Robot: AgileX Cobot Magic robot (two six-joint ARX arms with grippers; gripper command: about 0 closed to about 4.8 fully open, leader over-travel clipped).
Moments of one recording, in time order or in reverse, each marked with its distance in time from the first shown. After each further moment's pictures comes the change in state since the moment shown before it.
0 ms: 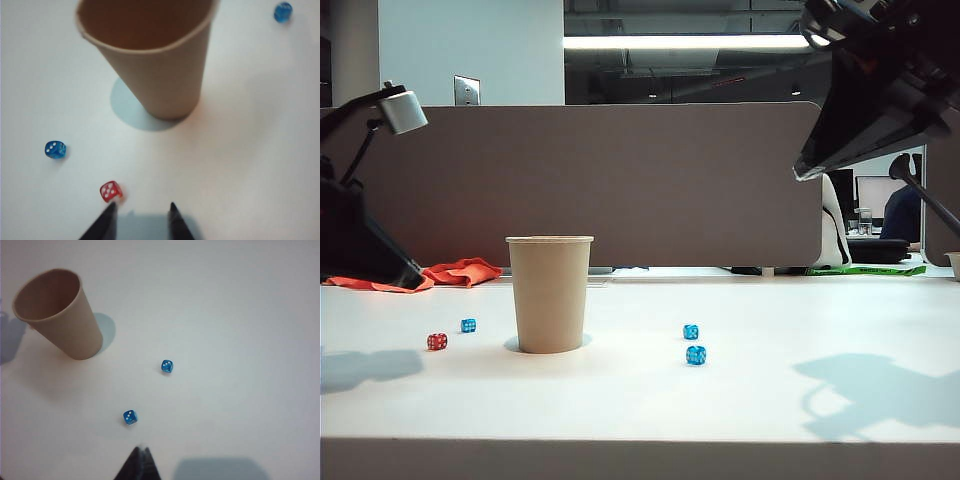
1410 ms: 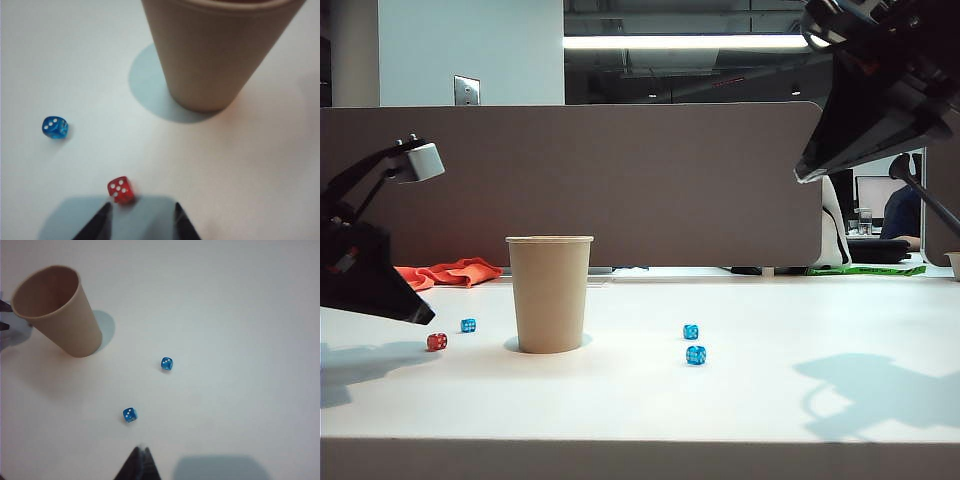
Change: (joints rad) left arm 0.000 0.164 0.000 0.146 -0.048 -0.129; right arm 0.000 0.001 0.000 -0.006 0.000 0.000
